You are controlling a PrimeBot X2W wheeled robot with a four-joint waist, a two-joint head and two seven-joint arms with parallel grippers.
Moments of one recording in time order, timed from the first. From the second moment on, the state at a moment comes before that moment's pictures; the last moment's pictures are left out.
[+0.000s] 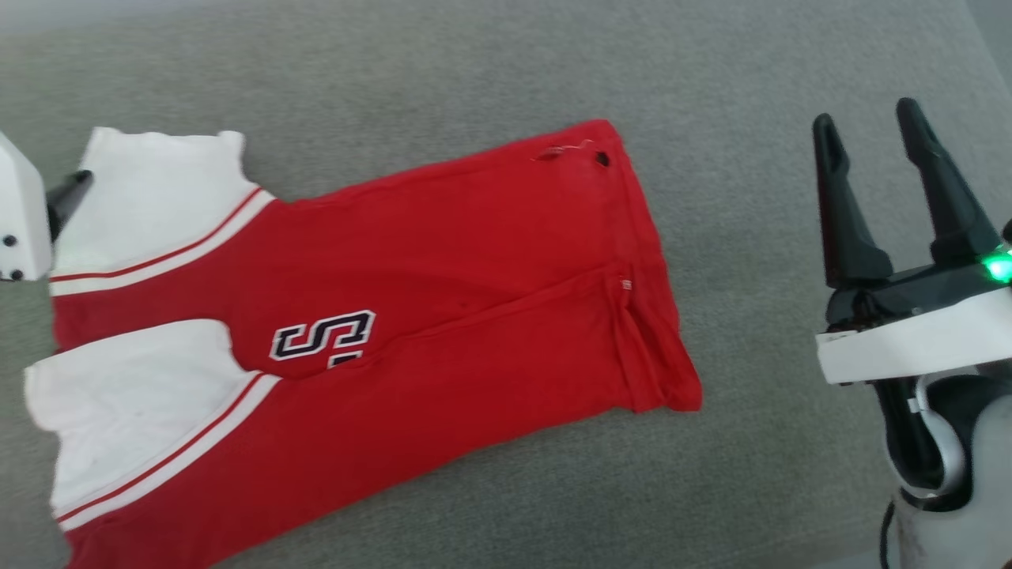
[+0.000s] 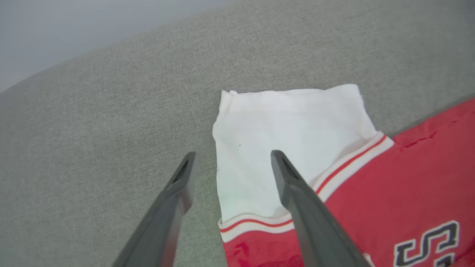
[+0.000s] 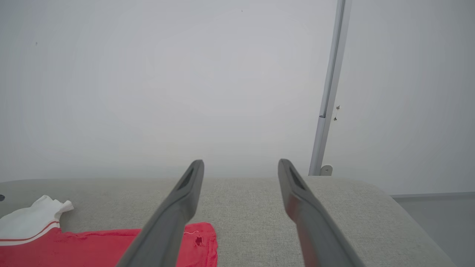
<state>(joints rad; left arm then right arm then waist) -0.95 0.99 -0.80 0.34 -1.09 0.13 0.59 -0.30 -0.09 0.00 -0.28 0.27 0.13 0.12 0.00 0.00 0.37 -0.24</state>
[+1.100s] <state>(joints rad) -1.29 0.73 -0.82 0.75 -1.11 0.08 0.87 -0.76 -0.24 0.27 0.19 0.48 0.13 0.48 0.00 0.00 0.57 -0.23</state>
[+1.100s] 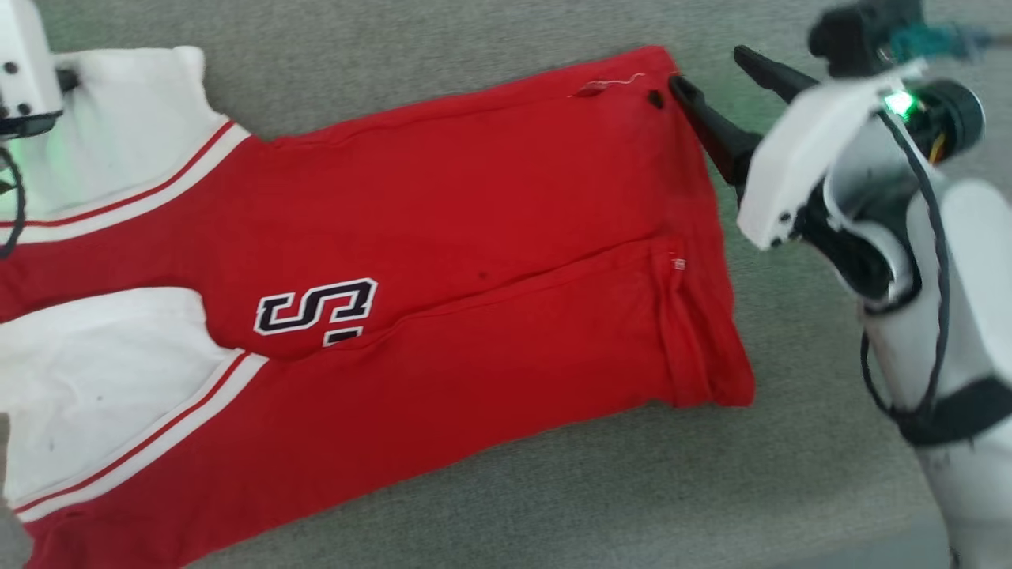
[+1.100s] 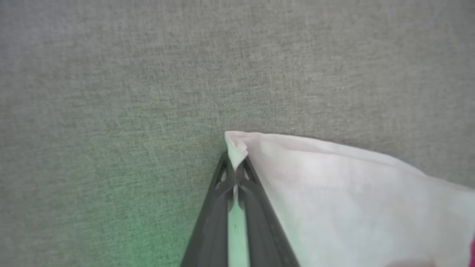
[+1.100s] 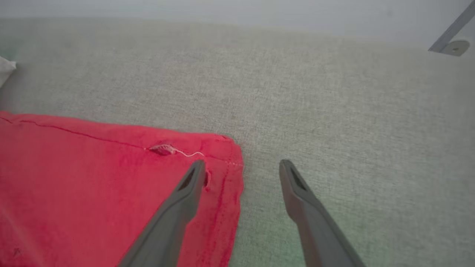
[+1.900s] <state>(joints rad) -1.34 0.56 -0.86 0.89 -1.07 -0.03 0.75 -1.05 -0.30 0.50 0.59 0.63 0.13 0.75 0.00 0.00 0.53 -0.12</state>
